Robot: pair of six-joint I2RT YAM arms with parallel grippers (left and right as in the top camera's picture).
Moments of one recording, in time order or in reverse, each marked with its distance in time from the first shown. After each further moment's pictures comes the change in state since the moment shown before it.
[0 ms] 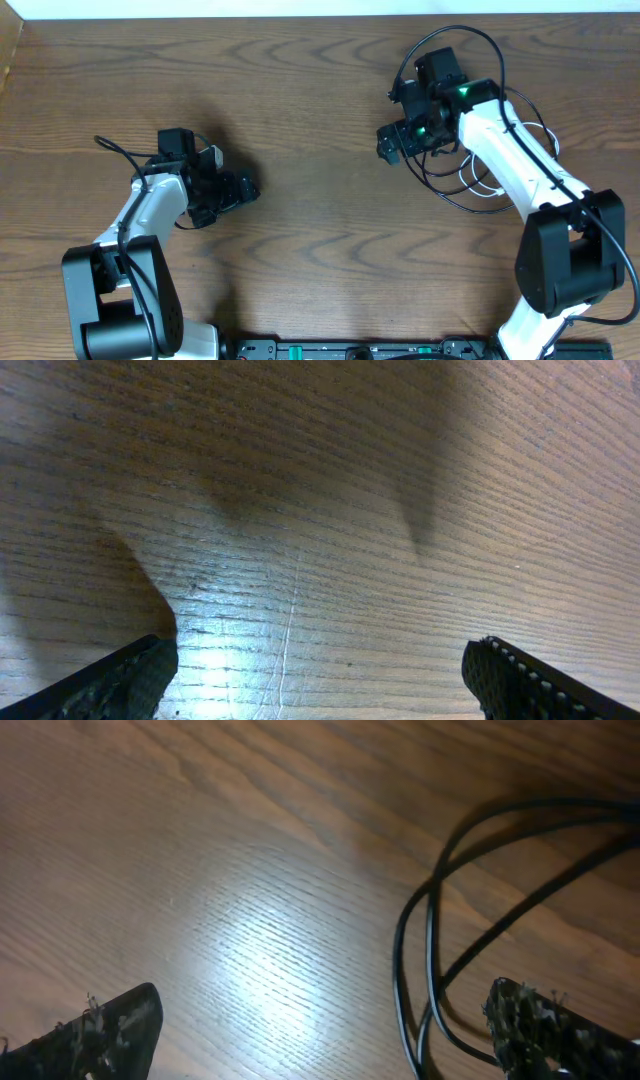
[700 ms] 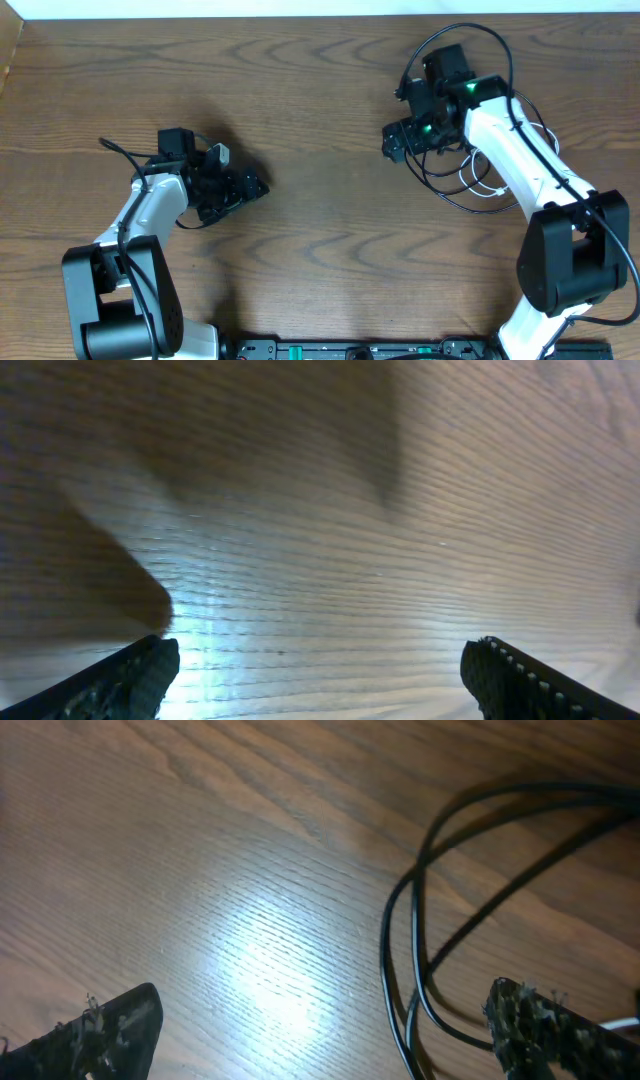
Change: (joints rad) left arm 0.000 0.000 0.000 0.000 0.137 0.000; right arm -0.011 0.000 0.010 -0.027 -0.003 -0.003
